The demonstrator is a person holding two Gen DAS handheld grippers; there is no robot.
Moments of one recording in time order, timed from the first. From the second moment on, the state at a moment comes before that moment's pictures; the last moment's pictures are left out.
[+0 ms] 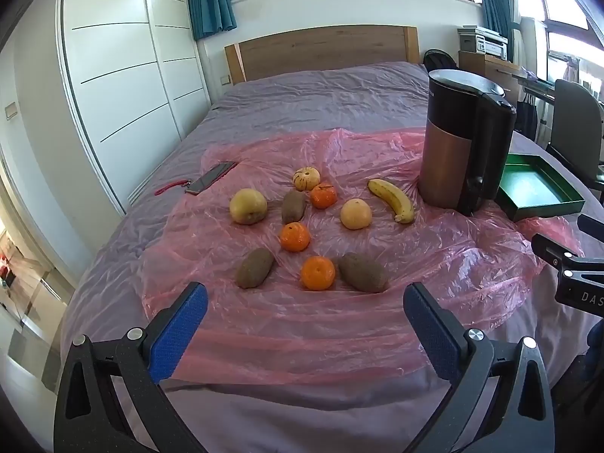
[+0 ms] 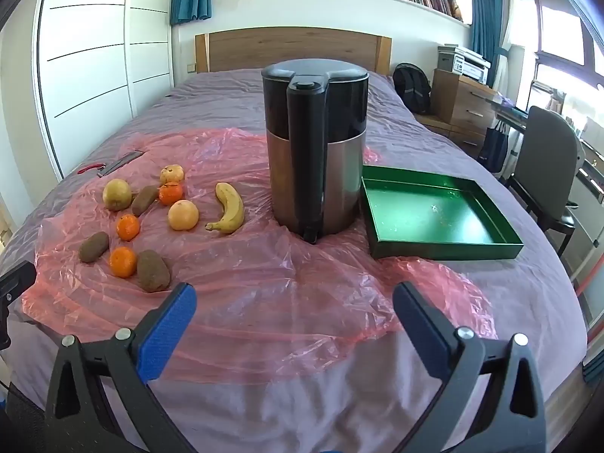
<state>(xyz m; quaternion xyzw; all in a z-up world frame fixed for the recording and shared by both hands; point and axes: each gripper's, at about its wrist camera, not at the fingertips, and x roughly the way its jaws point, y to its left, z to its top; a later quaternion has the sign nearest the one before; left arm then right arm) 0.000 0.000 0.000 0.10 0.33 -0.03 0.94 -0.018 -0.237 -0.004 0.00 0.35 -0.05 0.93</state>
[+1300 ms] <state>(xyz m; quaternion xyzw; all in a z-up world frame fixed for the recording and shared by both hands) 0.000 -0.006 -0.007 0.09 0.35 -0.04 0.93 -0.020 -0.241 -0.005 -0.01 0.35 -0.05 0.93</state>
